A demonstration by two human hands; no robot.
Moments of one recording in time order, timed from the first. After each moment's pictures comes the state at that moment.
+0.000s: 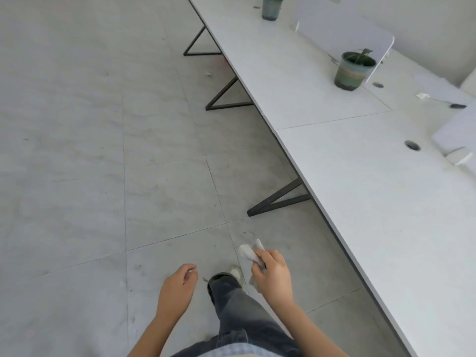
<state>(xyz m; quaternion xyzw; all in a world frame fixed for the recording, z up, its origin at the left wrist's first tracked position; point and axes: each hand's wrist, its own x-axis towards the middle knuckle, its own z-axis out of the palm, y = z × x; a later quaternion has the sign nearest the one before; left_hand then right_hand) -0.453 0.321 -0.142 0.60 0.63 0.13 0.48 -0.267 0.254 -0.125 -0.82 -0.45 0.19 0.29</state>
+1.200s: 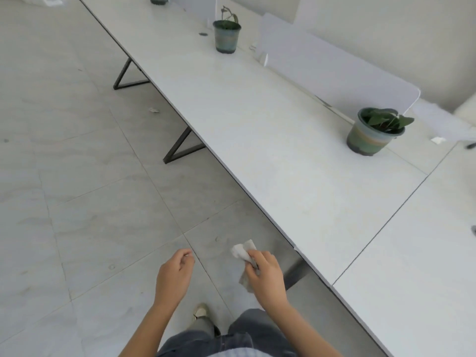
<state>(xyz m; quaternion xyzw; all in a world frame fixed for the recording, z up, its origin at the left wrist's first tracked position) -0.257 0.928 -0.111 0.68 0.52 0.14 0.50 -0.116 0.800 -0.105 -0.86 -0.35 0.16 0.33</state>
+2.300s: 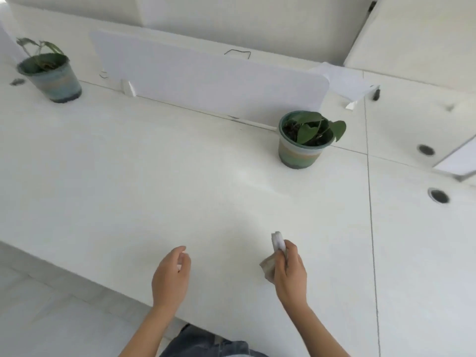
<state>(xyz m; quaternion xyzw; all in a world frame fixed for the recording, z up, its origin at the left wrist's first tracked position) 0.074 1.117 -0.106 0.86 0.33 0.03 0.40 0.131 0.908 -0.102 -0.87 0.04 0.04 0.50</state>
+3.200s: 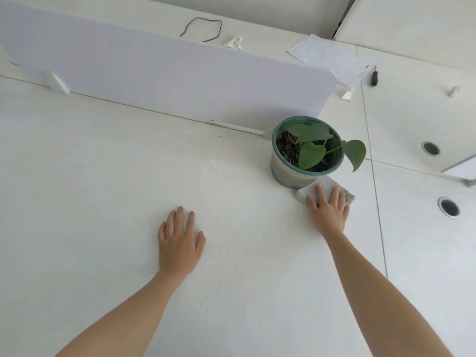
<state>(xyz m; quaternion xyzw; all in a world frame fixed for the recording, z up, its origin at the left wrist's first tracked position) 0.290 1.144 -0.158 0.99 0.07 -0.06 0.08 0.392 0.832 -0.136 -0.97 0.16 0.12 0.14</state>
